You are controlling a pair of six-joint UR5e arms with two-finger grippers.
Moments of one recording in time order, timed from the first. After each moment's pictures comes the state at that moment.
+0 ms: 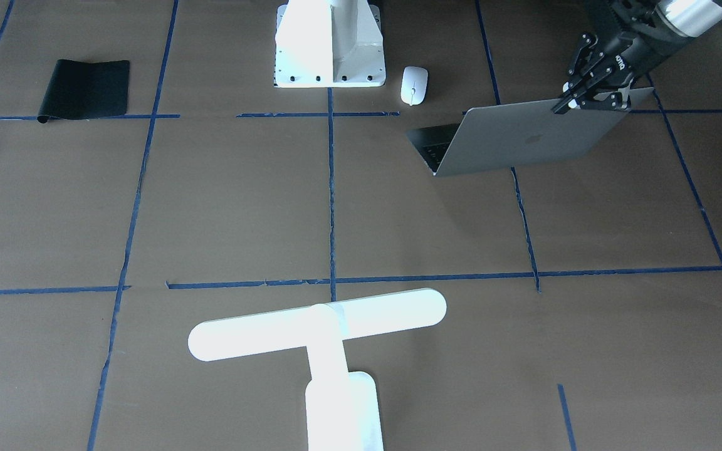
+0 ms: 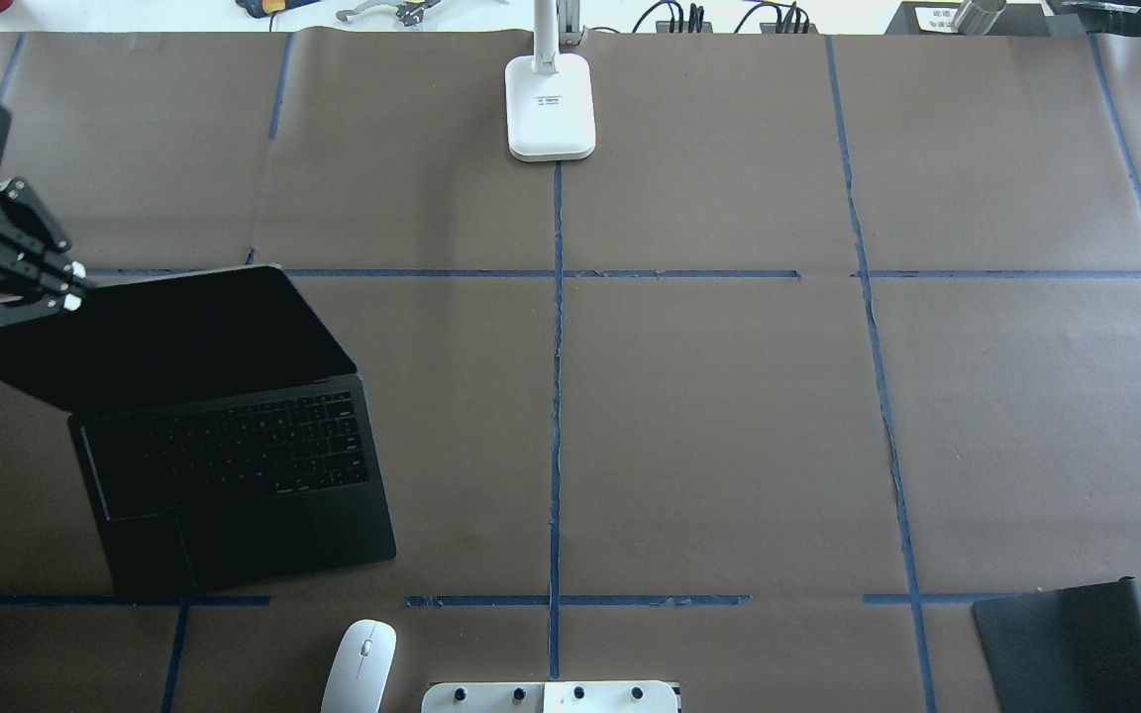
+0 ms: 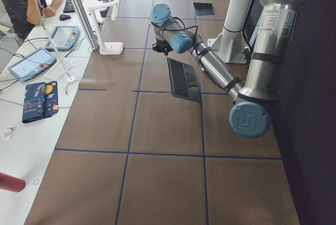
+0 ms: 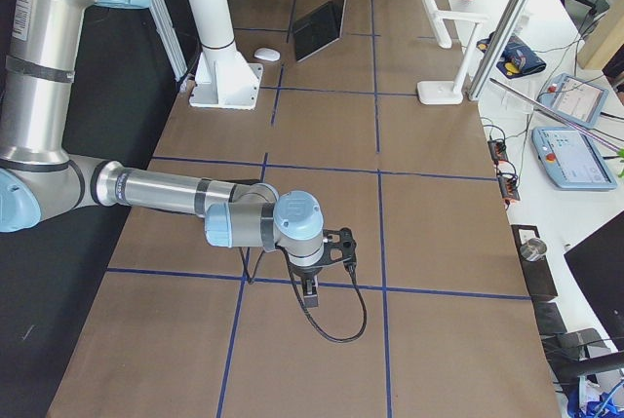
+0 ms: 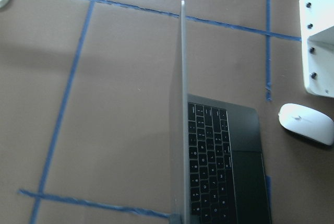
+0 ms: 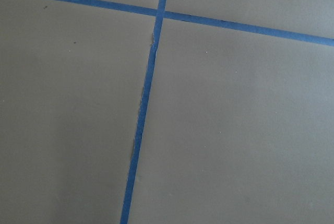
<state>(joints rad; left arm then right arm) -1.08 -1.90 -2.05 -1.56 -2.51 0.51 1.61 -1.84 1.75 -1.42 2.33 -0.14</state>
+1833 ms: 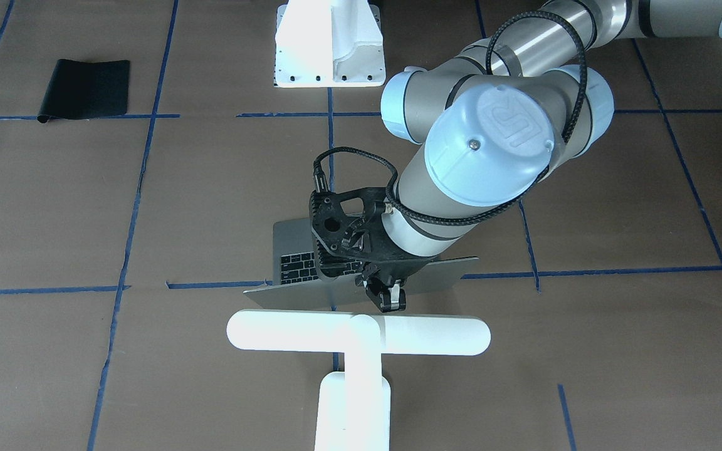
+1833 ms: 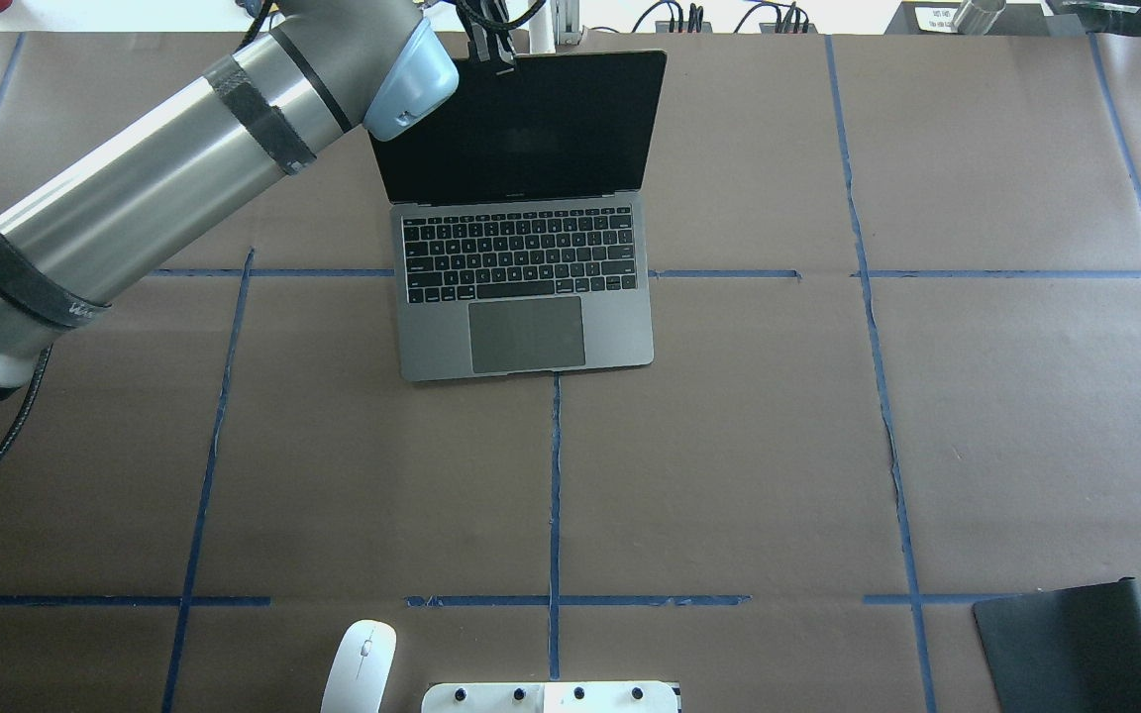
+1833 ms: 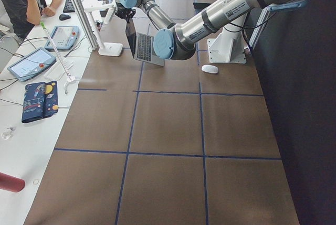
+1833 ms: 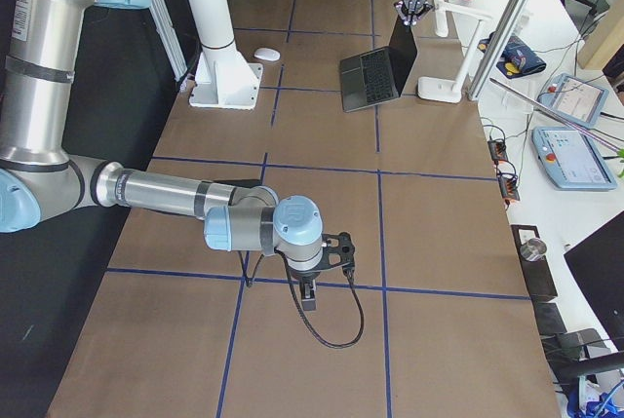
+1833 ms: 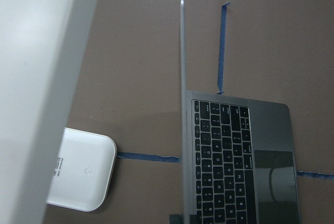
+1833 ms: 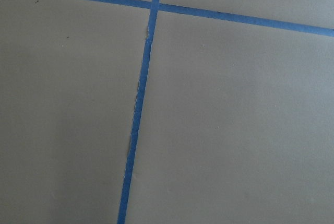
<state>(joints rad) -0.95 -2.70 -1.14 -1.71 -2.34 0.47 1.61 -1.84 1.73 -1.42 2.33 -0.14</state>
